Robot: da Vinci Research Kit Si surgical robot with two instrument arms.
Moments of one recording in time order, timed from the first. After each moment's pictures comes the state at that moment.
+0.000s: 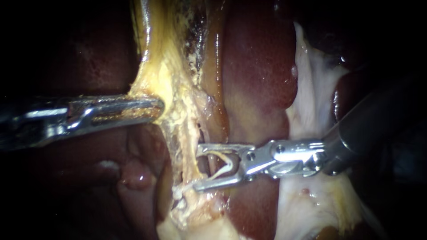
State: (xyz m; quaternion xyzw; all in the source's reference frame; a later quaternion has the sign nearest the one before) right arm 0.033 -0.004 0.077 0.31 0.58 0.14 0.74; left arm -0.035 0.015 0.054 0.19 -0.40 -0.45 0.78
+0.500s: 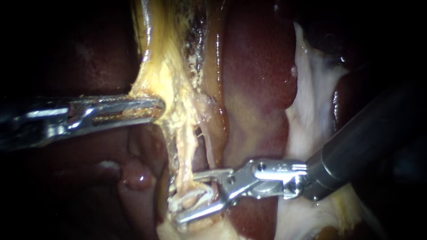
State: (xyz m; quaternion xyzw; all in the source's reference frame) right arm 0.037 -0.006 0.075 0.38 0.60 0.11 0.70; left arm -0.036 0.015 0.054 0.18 -0.40 -0.45 0.78
